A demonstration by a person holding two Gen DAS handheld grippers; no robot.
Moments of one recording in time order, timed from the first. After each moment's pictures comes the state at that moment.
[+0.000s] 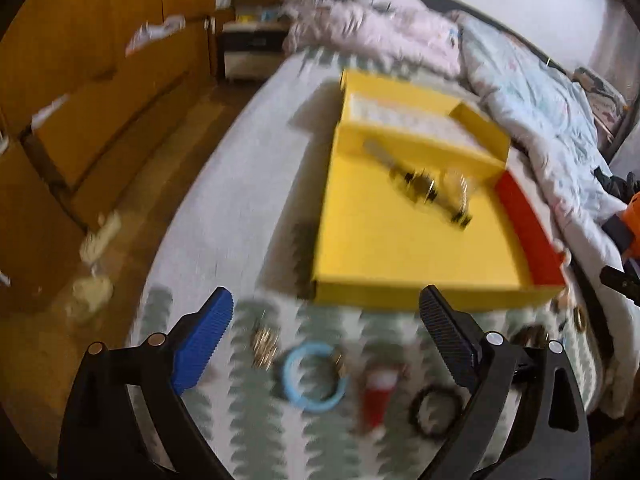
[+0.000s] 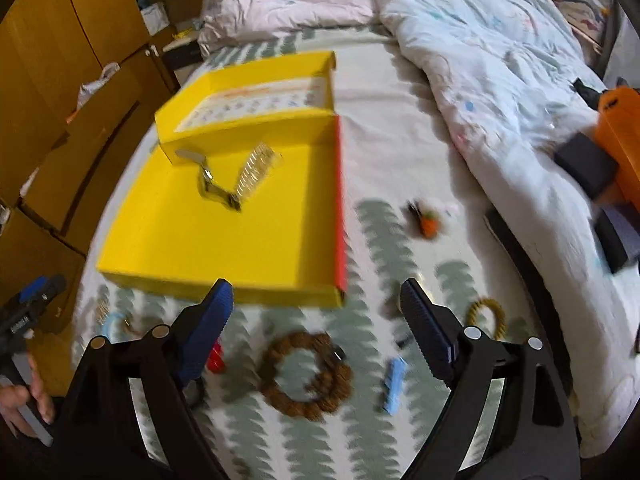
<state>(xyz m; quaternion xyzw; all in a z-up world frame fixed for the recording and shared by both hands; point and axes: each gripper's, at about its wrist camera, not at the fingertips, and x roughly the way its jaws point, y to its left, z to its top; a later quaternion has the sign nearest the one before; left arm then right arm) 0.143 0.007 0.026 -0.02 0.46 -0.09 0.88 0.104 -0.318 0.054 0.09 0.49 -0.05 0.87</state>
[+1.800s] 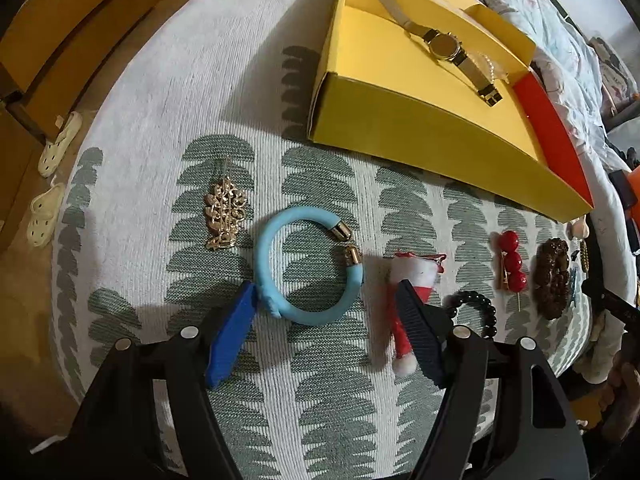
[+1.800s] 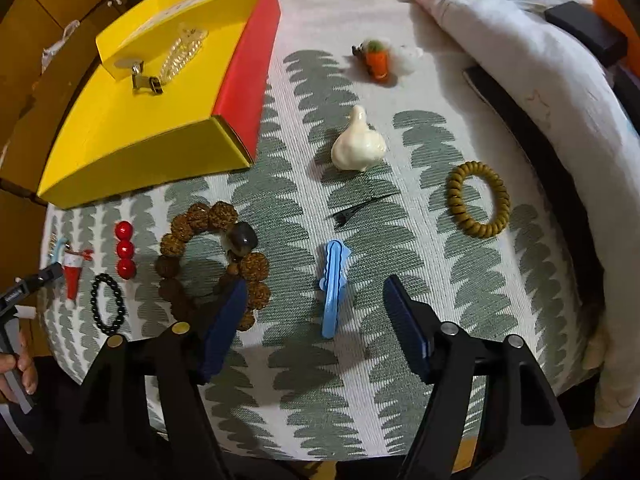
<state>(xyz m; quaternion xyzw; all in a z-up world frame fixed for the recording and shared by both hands) 0.129 0.006 -0.066 -0.06 0.62 -0.13 0.77 0.066 -0.360 -0.044 0.12 0.61 -0.07 0.78</state>
